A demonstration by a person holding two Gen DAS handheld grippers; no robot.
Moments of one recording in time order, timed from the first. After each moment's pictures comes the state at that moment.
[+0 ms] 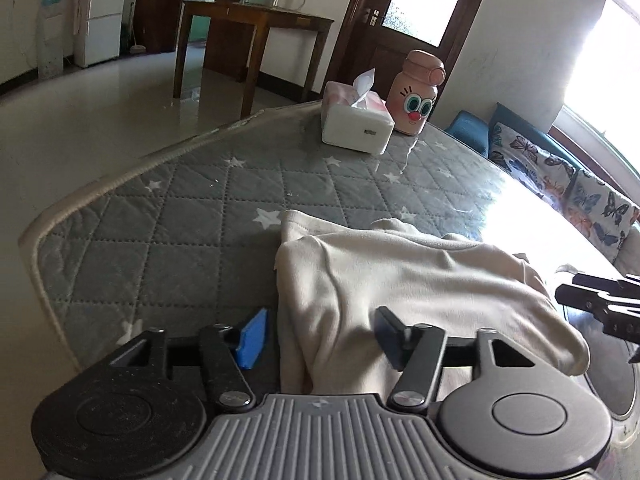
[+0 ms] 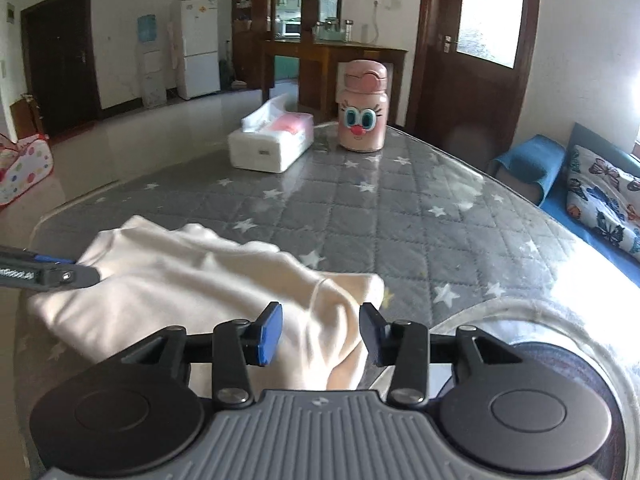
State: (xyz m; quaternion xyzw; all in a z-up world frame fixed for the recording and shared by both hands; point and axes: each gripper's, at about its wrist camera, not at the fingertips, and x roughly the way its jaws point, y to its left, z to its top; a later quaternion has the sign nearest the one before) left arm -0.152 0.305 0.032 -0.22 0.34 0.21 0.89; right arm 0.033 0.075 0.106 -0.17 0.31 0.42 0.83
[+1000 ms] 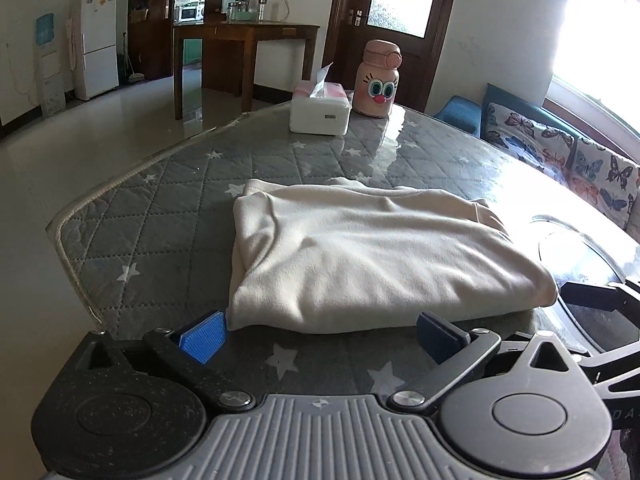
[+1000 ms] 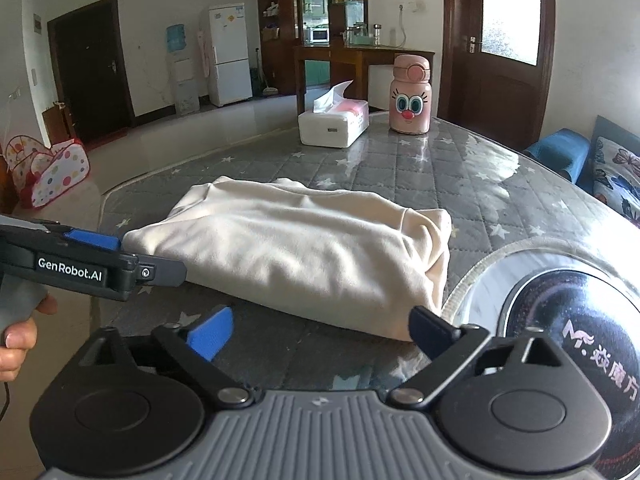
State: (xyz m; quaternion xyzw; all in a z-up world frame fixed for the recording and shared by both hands) left arm -0.176 0.226 0.038 -0.15 0.35 0.22 0.90; right arm -0.049 0.044 0.092 -0.15 0.31 0.46 0.82
